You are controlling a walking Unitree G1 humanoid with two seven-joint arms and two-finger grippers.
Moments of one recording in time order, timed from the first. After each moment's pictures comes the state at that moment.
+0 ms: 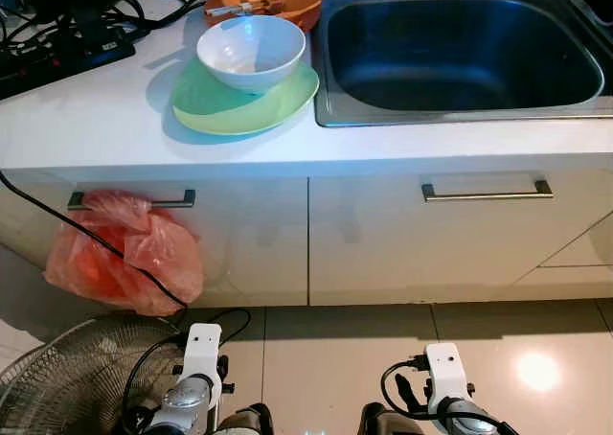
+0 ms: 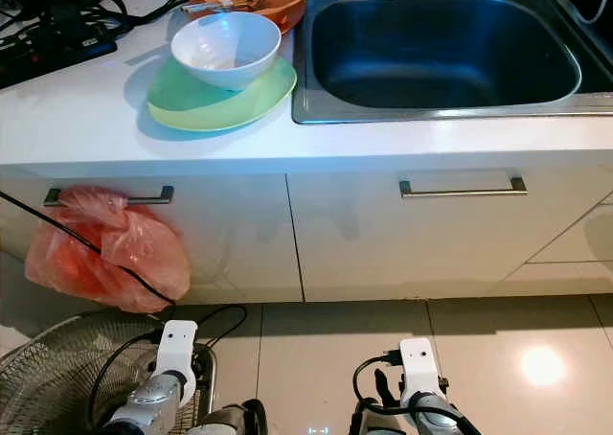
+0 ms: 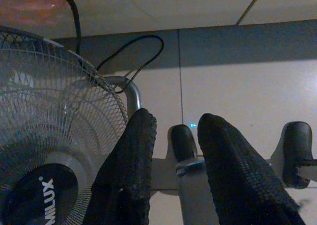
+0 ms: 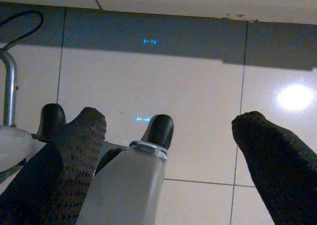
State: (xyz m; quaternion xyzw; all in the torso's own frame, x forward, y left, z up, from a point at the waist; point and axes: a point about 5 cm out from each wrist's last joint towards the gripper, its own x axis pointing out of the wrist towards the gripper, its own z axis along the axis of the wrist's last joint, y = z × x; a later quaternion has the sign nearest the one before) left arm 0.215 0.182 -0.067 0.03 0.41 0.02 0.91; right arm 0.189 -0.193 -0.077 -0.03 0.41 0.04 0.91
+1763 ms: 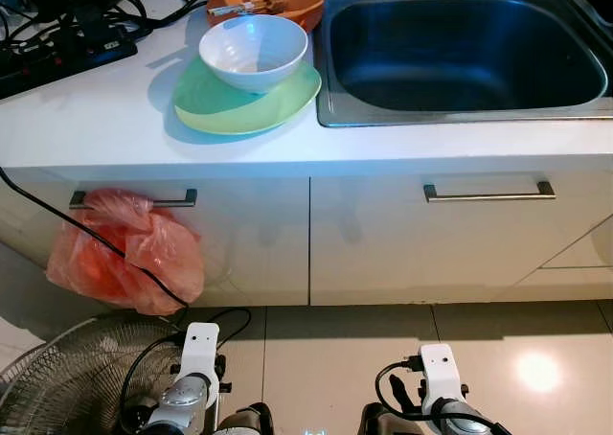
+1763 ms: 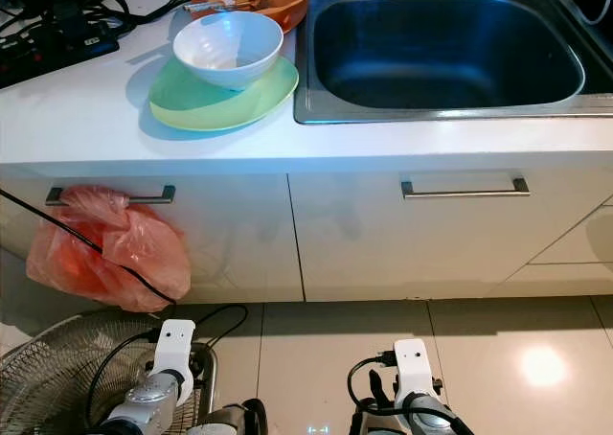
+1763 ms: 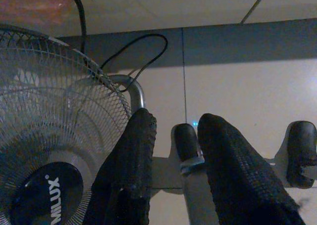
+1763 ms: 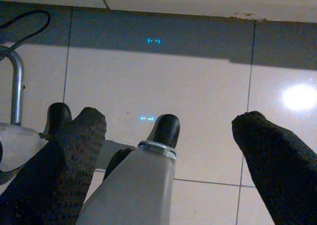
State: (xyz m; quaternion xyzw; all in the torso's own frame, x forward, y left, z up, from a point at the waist) left arm 0.217 0.185 -0.066 0.03 0.41 0.02 0.91; right arm 0.188 -0.184 -0.079 -0.02 0.42 0.04 0.91
